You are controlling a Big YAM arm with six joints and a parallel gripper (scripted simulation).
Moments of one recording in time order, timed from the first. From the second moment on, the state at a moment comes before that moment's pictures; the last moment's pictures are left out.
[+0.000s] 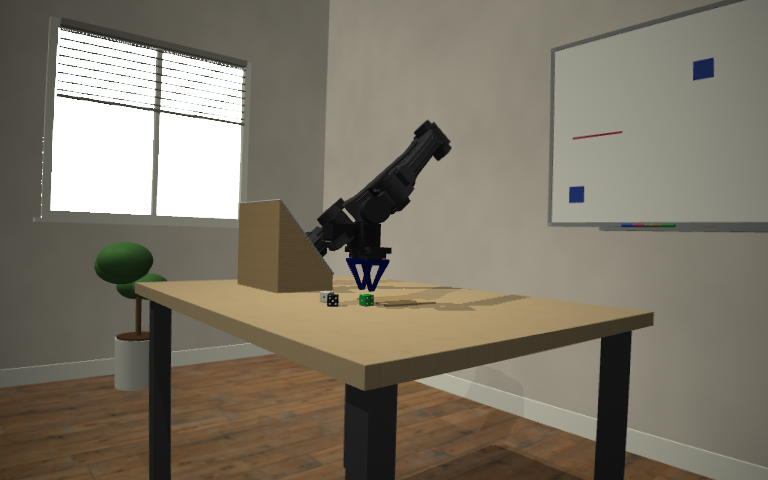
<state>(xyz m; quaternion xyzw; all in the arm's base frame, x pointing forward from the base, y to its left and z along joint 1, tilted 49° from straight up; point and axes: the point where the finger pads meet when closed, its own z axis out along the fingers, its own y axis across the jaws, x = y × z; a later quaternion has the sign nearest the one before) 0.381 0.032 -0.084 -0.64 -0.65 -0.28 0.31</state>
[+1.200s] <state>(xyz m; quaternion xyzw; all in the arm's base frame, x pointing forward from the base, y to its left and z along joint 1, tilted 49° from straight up) 0.379 0.055 -0.103 -0.64 -0.65 -0.28 0.31</state>
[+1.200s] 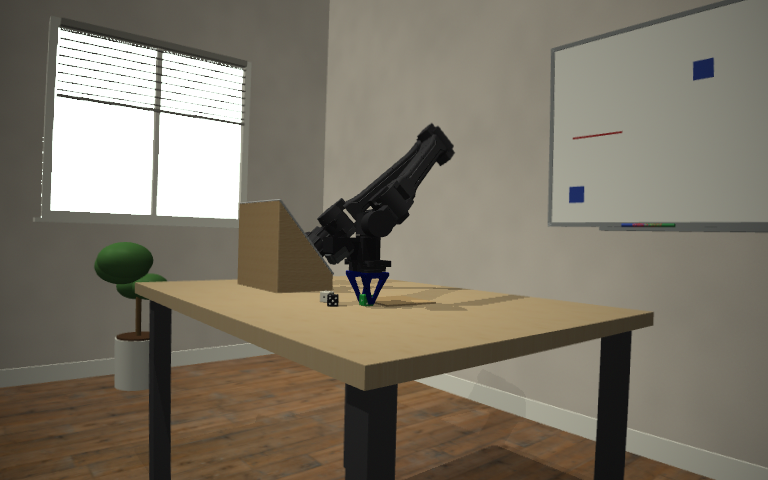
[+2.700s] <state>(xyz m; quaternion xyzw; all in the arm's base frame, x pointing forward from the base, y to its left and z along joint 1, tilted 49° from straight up) 0.380 0.056 -0.105 -0.64 -0.65 -0.28 0.31</state>
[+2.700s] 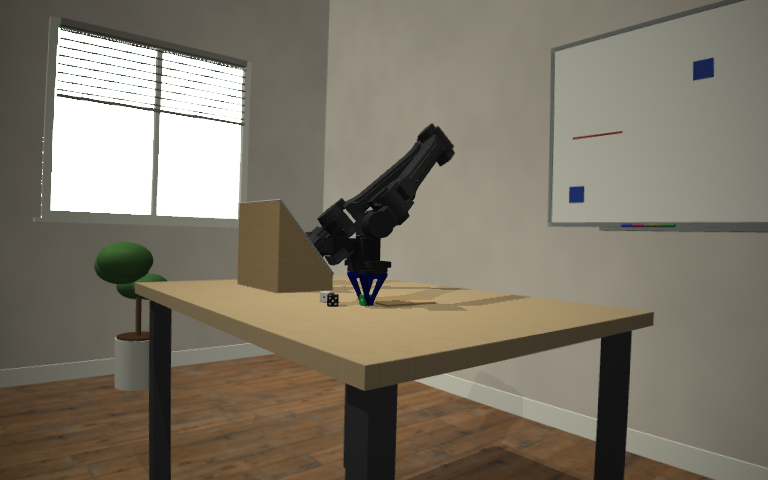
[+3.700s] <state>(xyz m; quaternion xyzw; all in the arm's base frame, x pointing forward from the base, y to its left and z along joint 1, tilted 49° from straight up) 0.380 0.056 -0.105 -0.64 -0.65 -0.28 0.31</state>
